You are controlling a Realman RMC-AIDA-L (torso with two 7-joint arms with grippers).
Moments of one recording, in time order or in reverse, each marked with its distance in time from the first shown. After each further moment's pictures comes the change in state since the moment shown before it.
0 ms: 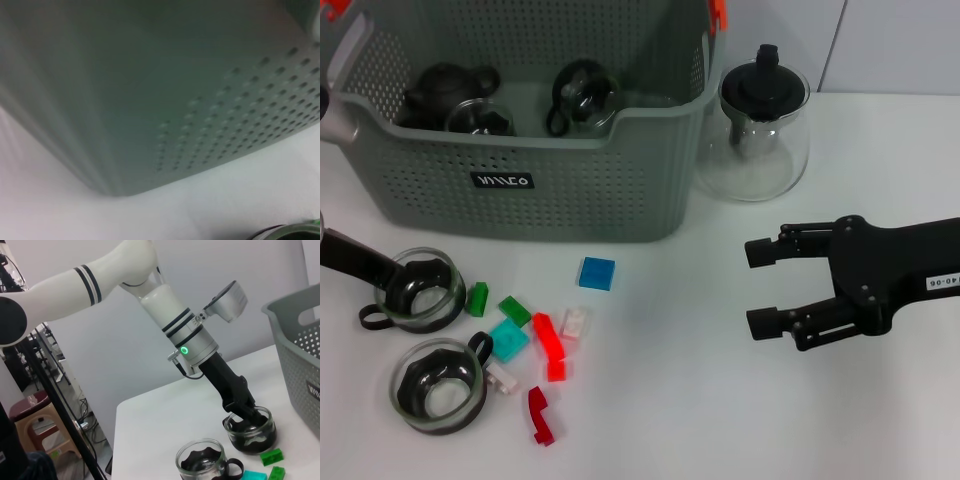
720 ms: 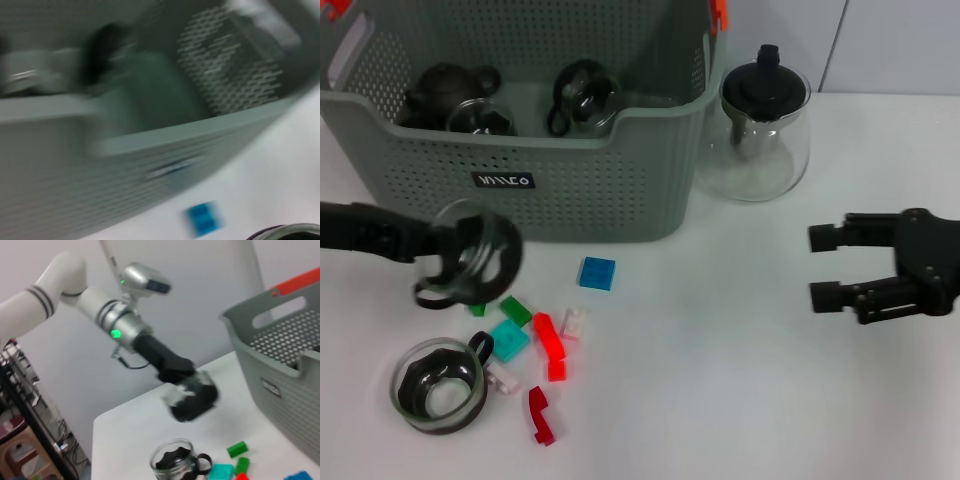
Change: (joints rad) left arm 0.058 0.019 -0.267 0.149 -0.434 0.429 0.121; right arm -0.016 -0.076 0.095 0.110 -0.003 -0.009 -0.014
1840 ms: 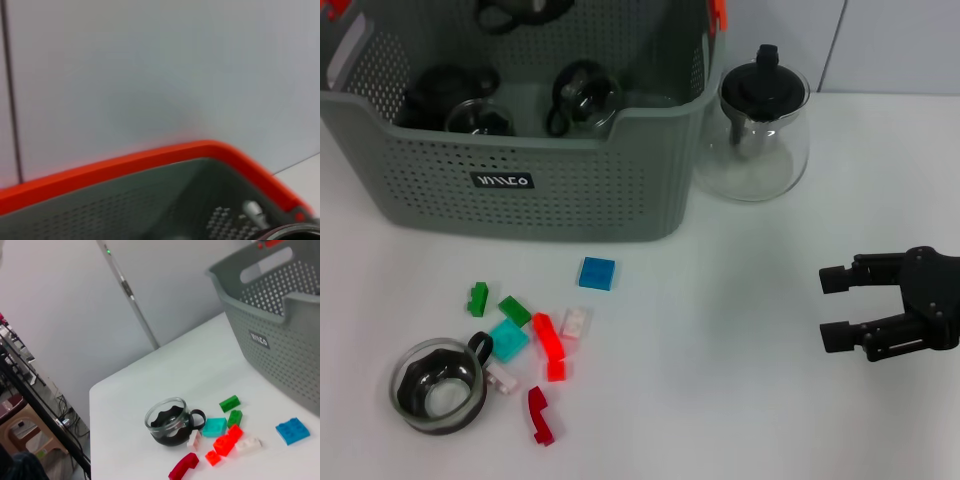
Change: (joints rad) left arm -0.433 0.181 0.145 -0.174 0.059 -0.340 -0.311; right arm 0.010 -0.021 0.012 0.067 -0.112 0.005 -0.012
